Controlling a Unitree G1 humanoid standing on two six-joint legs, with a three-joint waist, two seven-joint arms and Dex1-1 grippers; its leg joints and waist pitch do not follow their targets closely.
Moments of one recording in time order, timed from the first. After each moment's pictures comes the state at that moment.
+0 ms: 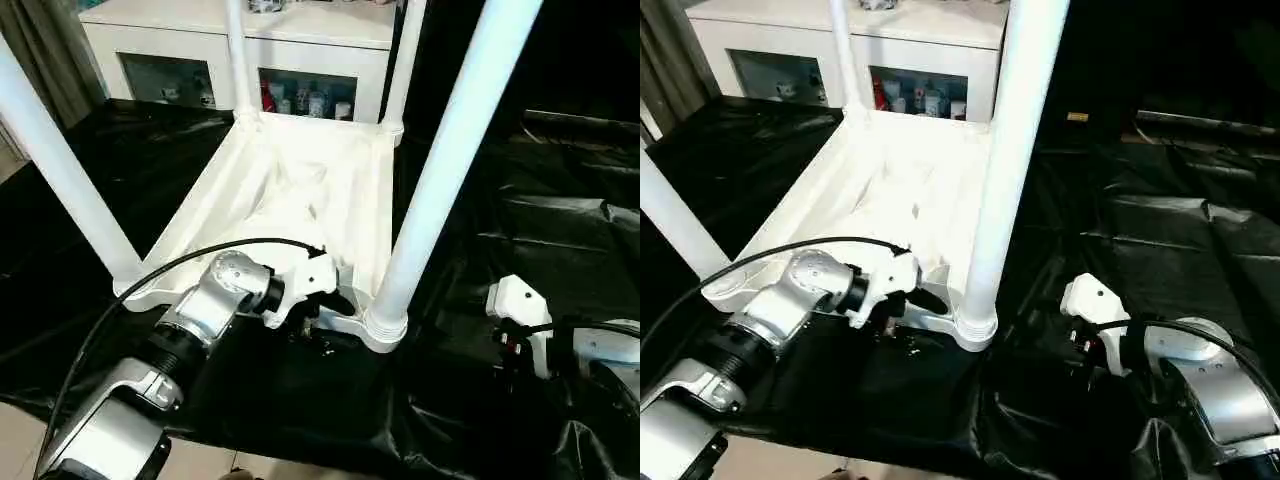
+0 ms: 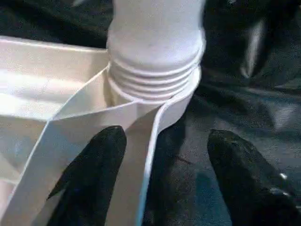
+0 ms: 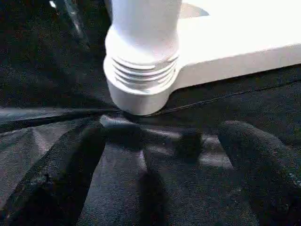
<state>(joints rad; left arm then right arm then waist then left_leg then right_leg) -0.66 0.30 -0.46 0.59 0.01 0.12 -1.22 -0.09 -0.72 0.09 -0.01 0.22 0.24 1.04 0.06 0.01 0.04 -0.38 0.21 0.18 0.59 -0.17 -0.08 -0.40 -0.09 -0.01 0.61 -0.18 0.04</state>
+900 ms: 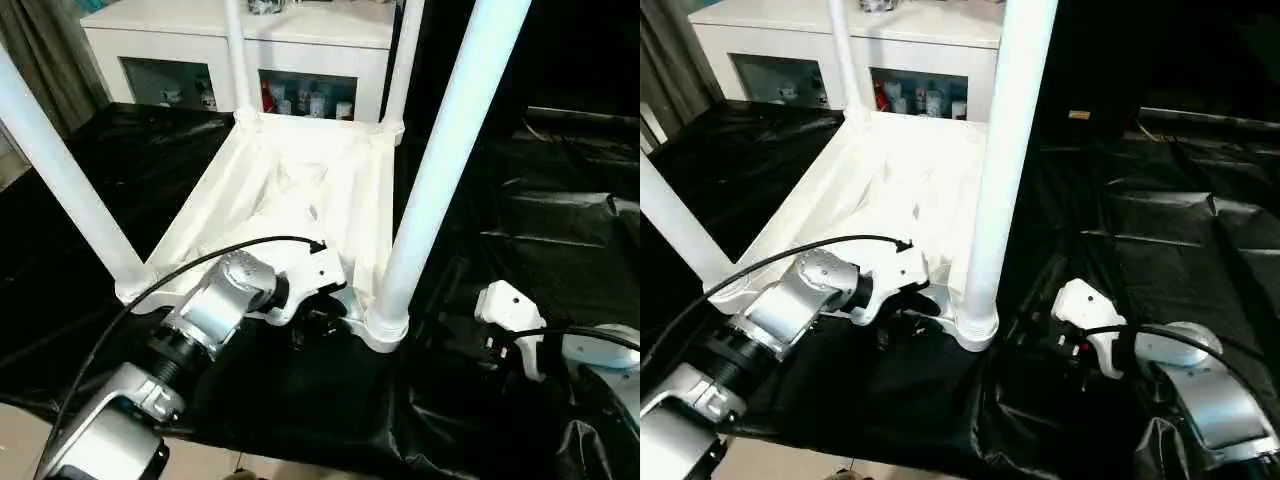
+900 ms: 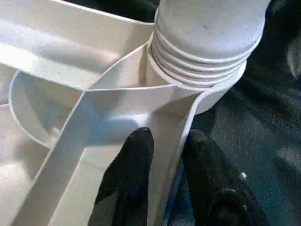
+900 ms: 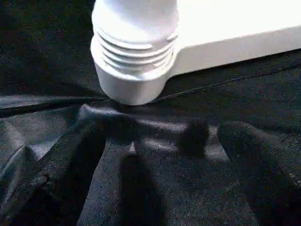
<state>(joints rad) -0.62 0.30 -0.47 0.36 0.08 0.46 -1.09 -0.08 -0.69 0.13 -0.01 0.15 0.24 0.97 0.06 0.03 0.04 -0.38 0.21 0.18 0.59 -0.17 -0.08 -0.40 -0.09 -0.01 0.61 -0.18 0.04</state>
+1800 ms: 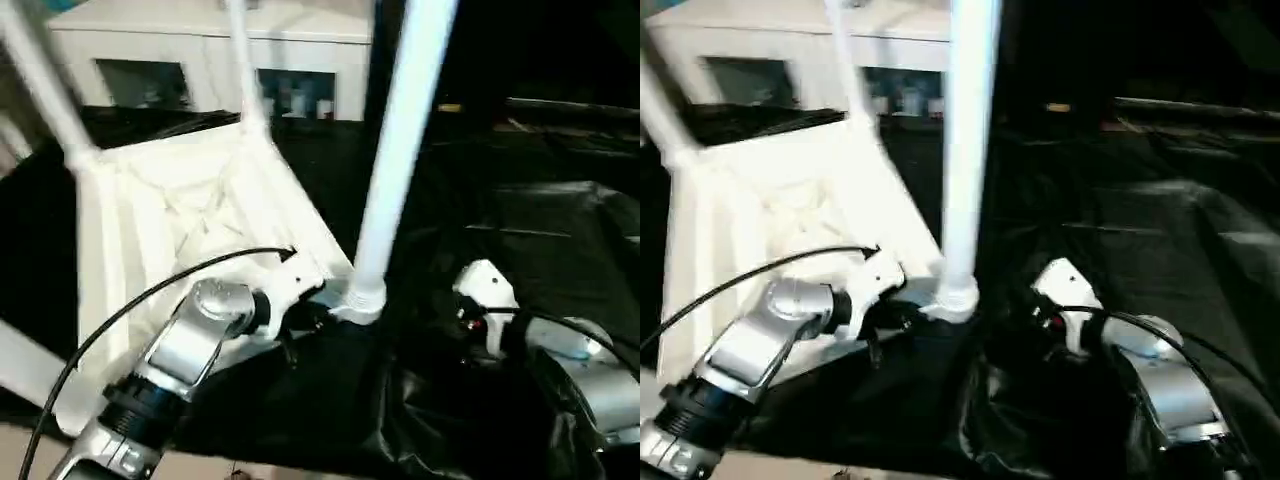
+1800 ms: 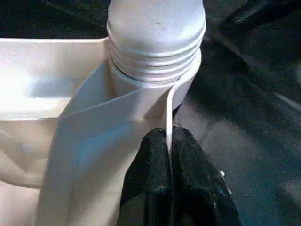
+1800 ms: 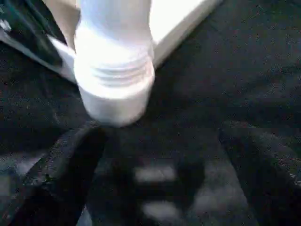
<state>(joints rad) -0.41 0.34 -0.35 0.12 0.02 0.49 -0.99 -0.16 -0.52 0.12 0.10 0.16 0.16 0.85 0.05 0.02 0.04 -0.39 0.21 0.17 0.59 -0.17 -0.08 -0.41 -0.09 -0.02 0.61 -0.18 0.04</state>
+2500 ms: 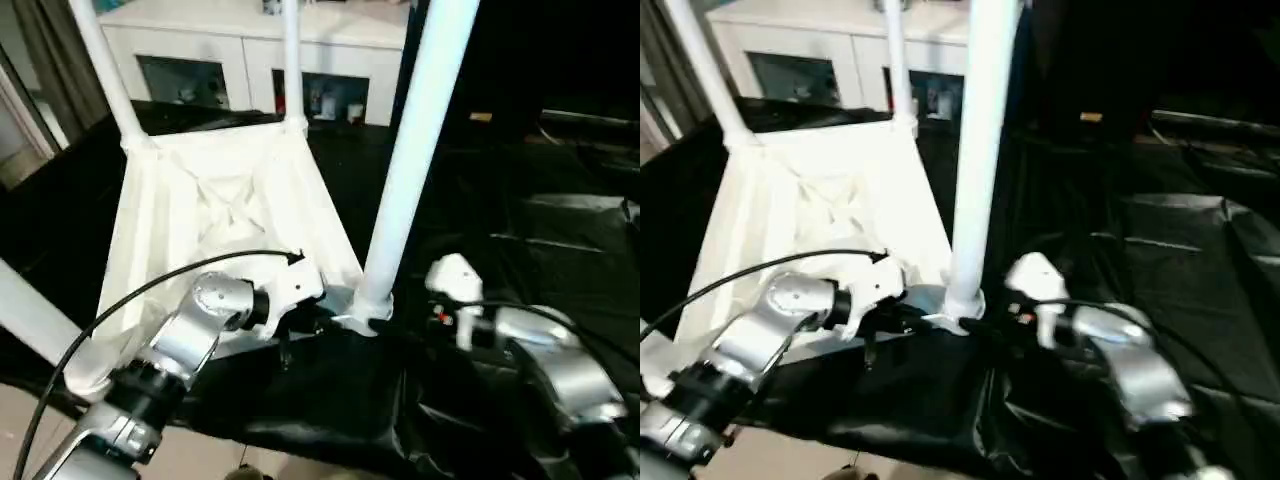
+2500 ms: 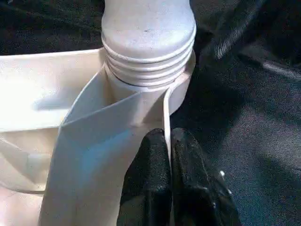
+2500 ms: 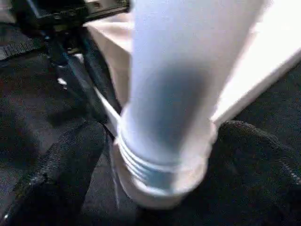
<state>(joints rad) -0.50 0.34 -0.40 0.35 0.04 0.21 -1.08 -0.28 -0.44 0.21 0.23 0.17 0.11 0.95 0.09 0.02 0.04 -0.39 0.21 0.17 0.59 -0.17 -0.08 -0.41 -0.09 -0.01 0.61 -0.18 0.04</state>
